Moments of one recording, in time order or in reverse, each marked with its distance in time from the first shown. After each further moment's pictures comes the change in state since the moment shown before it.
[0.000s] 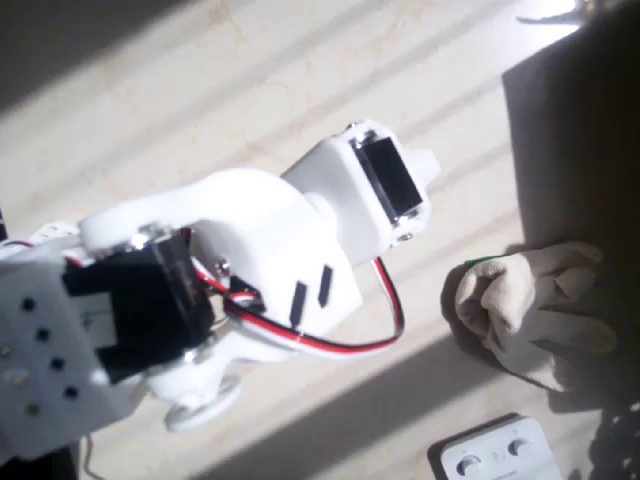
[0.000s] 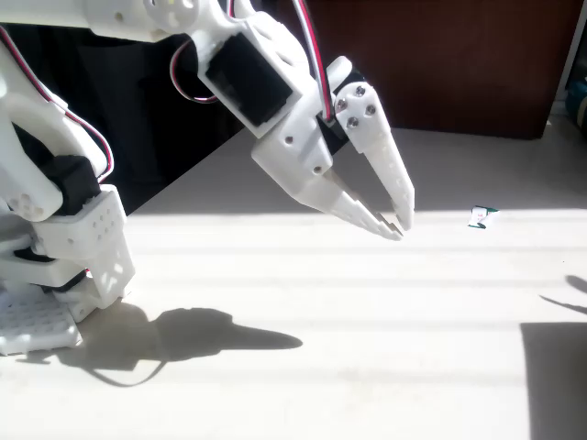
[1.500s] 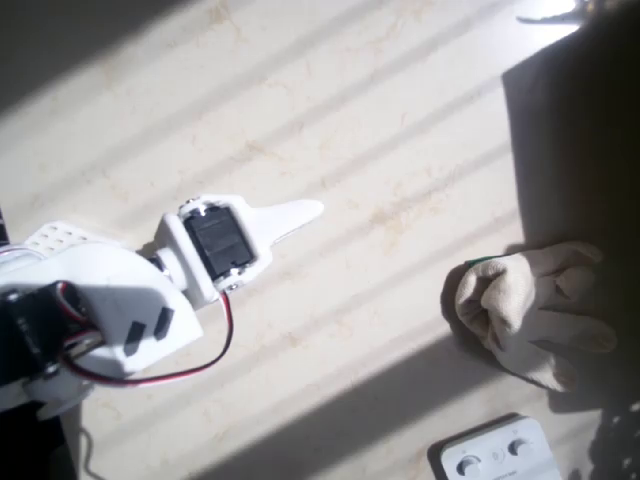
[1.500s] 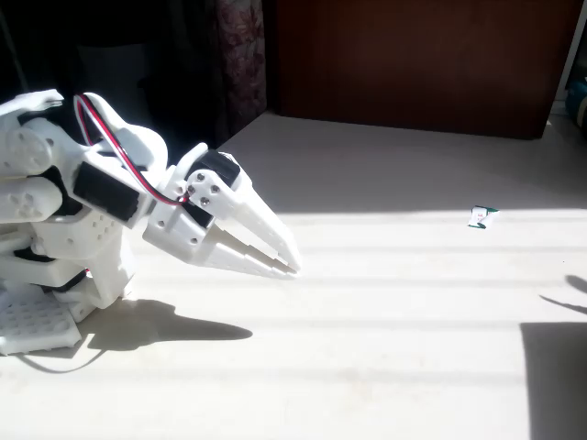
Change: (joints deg) arm 0.0 58.9 47.2 0.0 0.0
